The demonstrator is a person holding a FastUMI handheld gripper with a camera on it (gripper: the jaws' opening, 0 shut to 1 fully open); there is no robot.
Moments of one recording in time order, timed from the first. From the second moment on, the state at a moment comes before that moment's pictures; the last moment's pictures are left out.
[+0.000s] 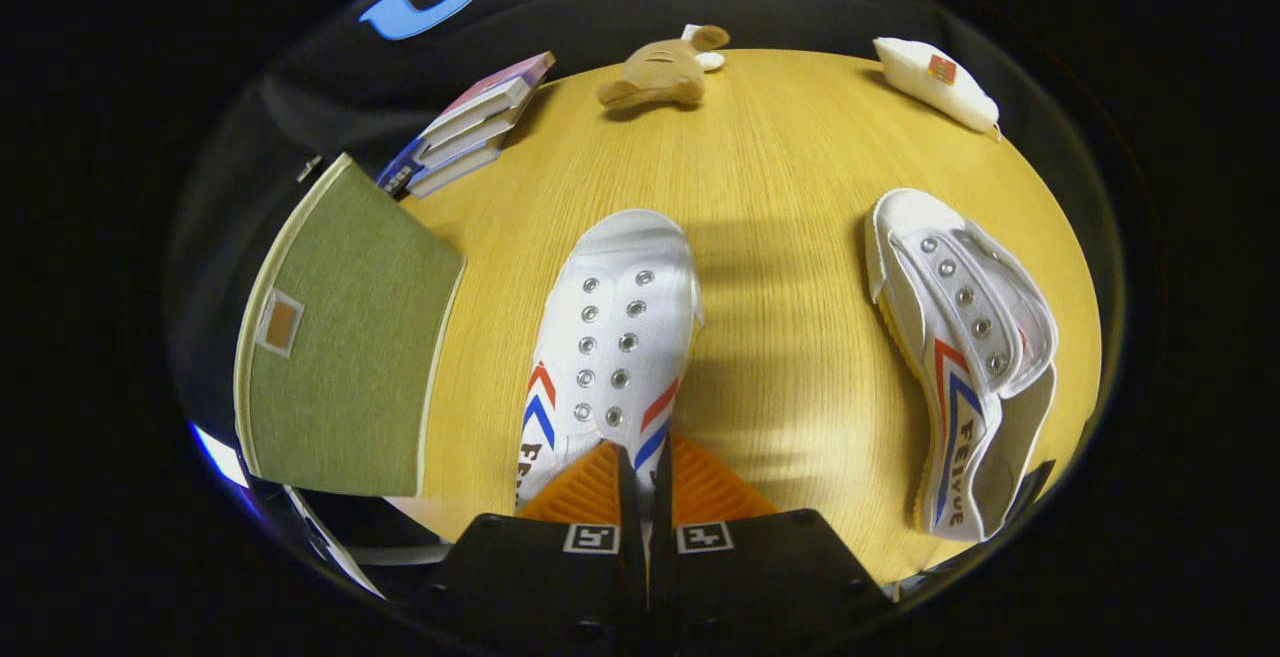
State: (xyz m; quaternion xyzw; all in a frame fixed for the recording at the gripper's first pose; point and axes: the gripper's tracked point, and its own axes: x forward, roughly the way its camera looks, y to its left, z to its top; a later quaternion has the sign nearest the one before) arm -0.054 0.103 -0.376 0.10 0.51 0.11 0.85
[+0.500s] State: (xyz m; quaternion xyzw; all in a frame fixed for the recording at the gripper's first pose) arm -0.050 0.118 -0.303 0.12 0.45 0.10 0.88
